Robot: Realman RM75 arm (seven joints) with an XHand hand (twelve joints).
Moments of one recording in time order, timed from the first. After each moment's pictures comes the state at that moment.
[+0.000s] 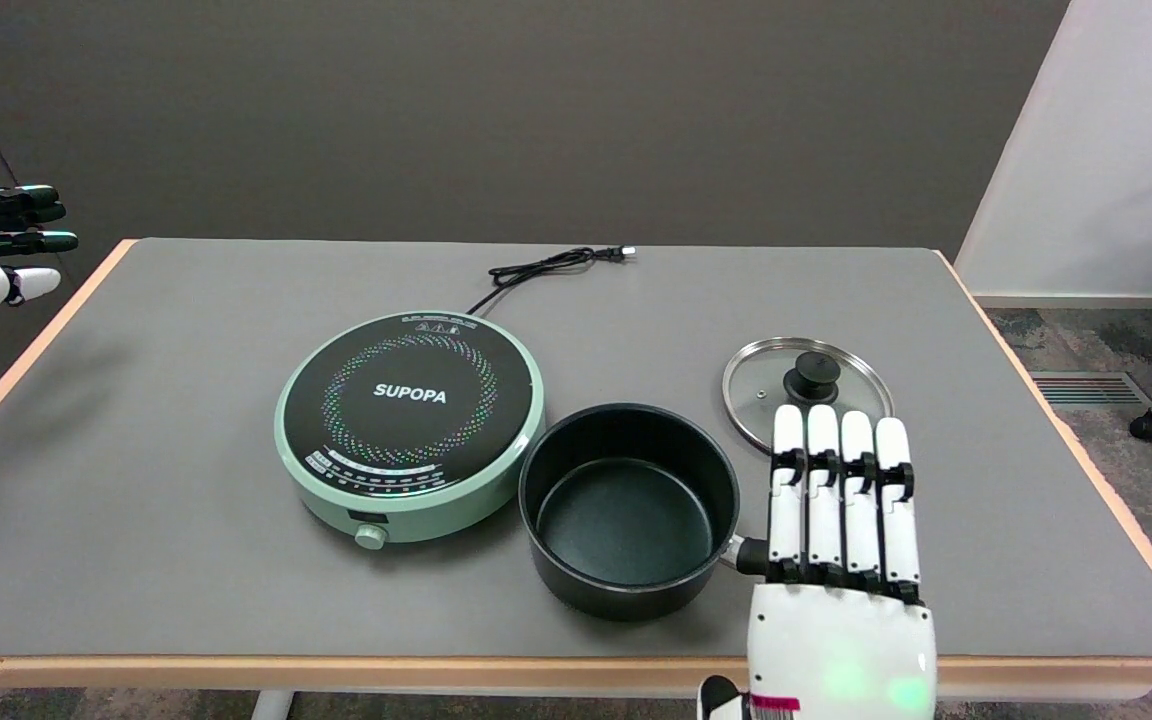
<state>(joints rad) -0.42 -1.51 -2.59 1.36 0.73 1.84 -1.34</state>
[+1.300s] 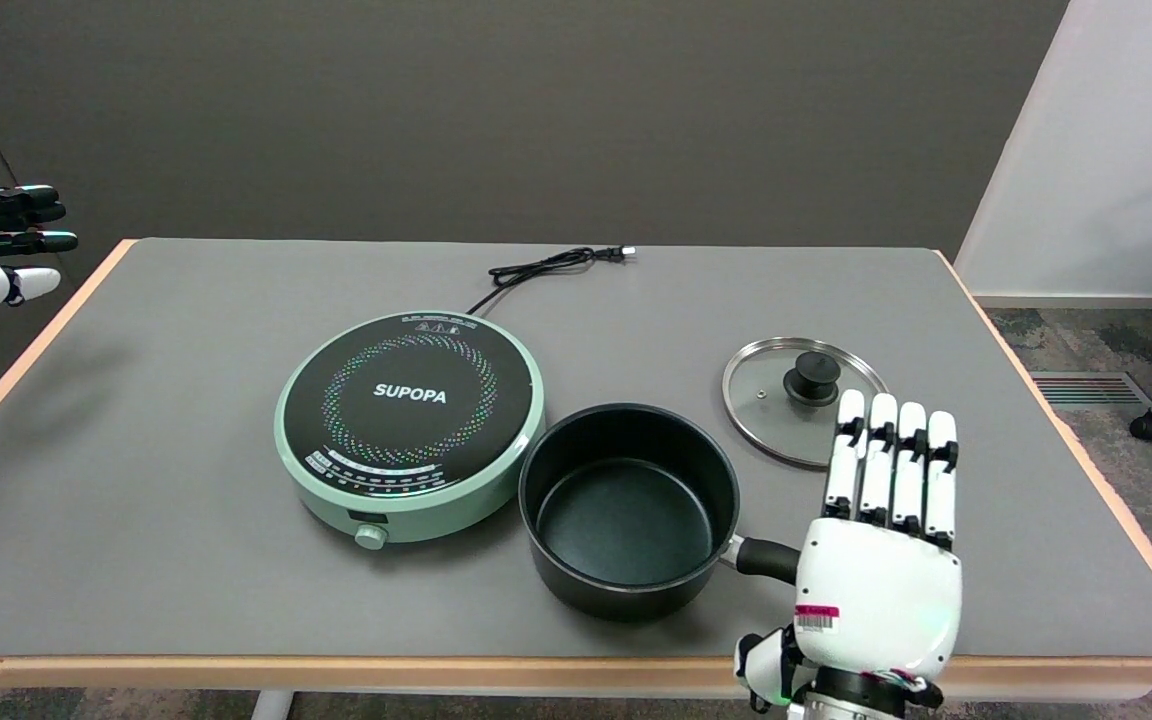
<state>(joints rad) -0.33 -1.47 -2.53 1.44 1.04 1.84 -1.34</state>
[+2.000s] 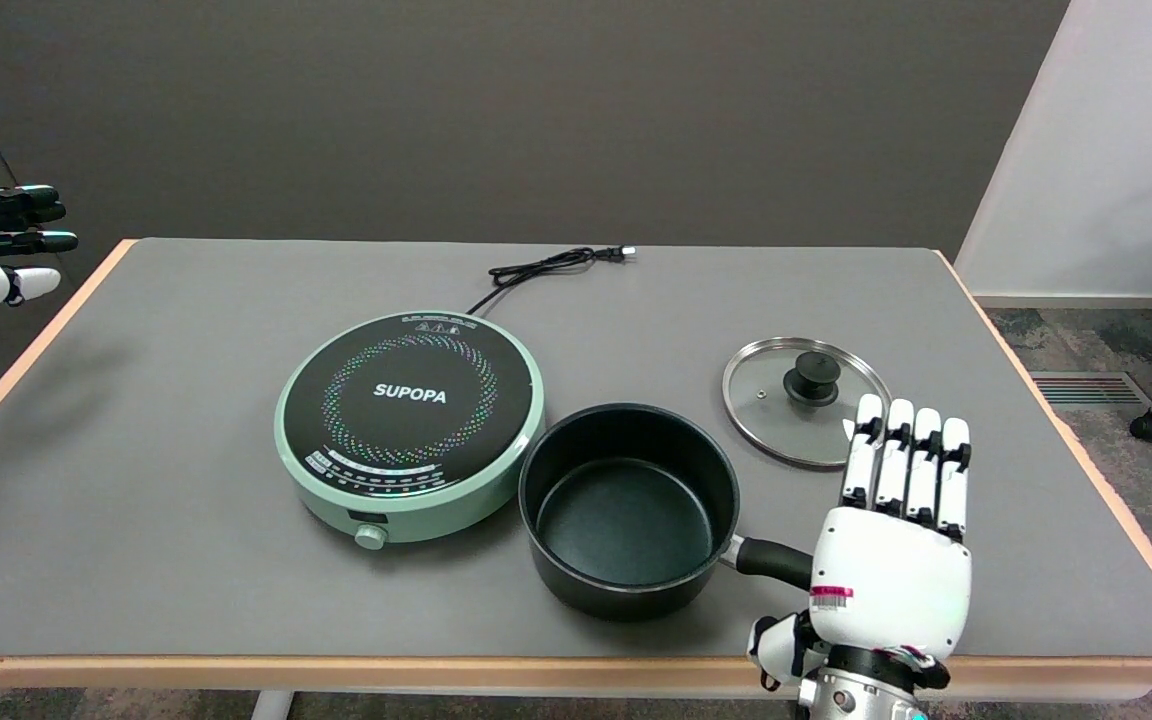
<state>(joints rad) -0.31 -1.45 -2.52 1.47 1.16 1.84 -1.34</state>
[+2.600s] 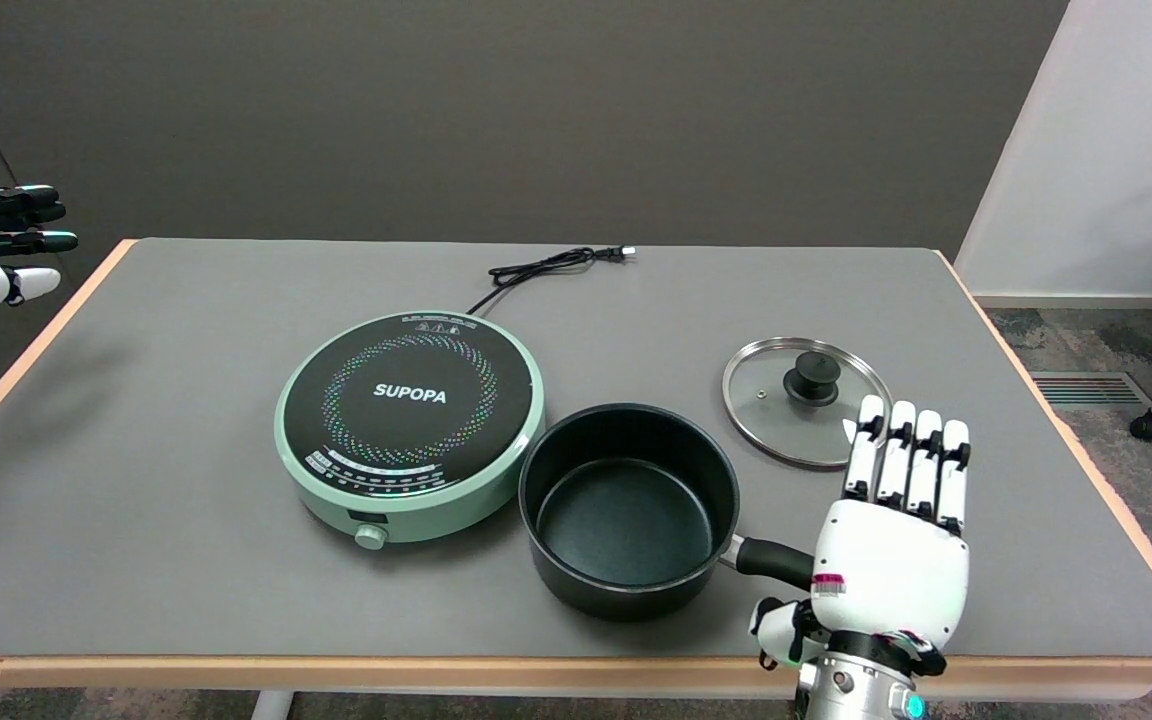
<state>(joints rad) -0.28 -1.44 -2.52 1.48 1.23 1.84 -1.34</state>
